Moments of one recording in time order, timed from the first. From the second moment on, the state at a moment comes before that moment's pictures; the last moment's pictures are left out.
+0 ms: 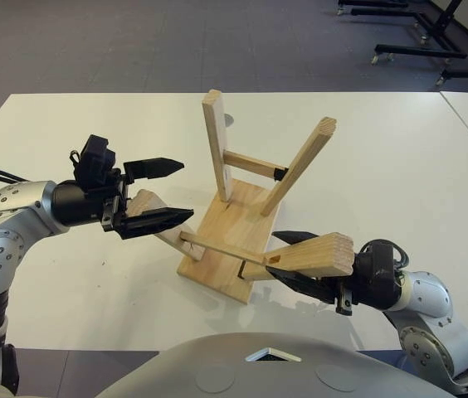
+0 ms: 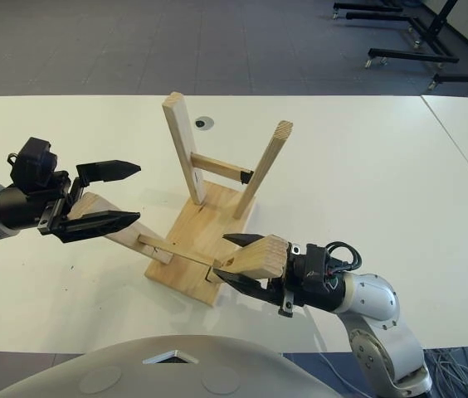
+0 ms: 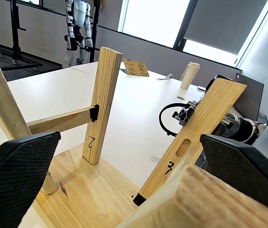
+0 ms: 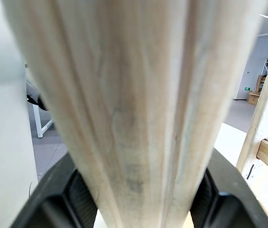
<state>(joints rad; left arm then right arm) -0.07 0.85 0.21 -0.47 -1.08 0.78 -0.99 0.44 -0.54 0.08 -0.67 0.64 -0.01 1.00</state>
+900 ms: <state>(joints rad) -0.07 0.83 0.20 -0.47 -1.05 0.78 -1.03 0.48 -0.64 0.23 -1.00 0.51 0.22 0.70</state>
